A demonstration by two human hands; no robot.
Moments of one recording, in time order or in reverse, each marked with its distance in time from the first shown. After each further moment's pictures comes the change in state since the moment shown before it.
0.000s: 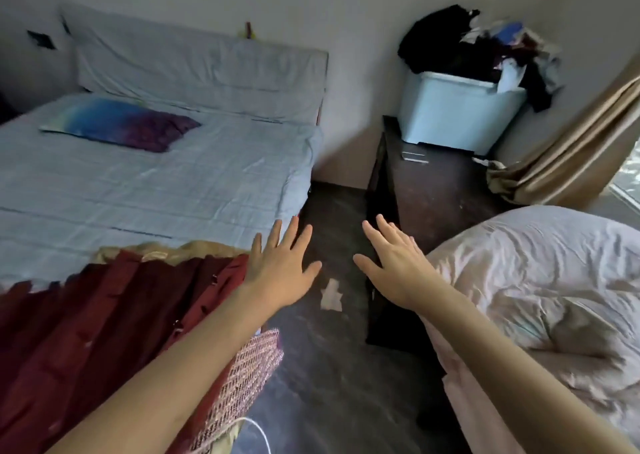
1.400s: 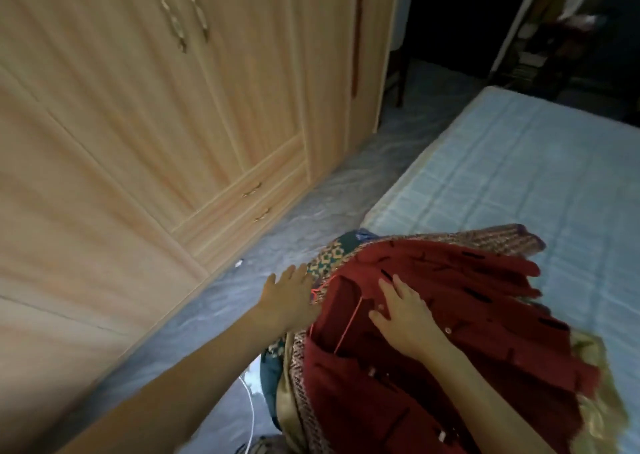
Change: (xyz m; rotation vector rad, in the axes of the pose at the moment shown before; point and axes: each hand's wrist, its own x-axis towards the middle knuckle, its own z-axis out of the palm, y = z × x) left_hand -0.241 -0.187 0.106 -0.472 -0.140 -2.018; right_hand 0.135 -0.438 0.296 -0.332 -0.865 -1.761
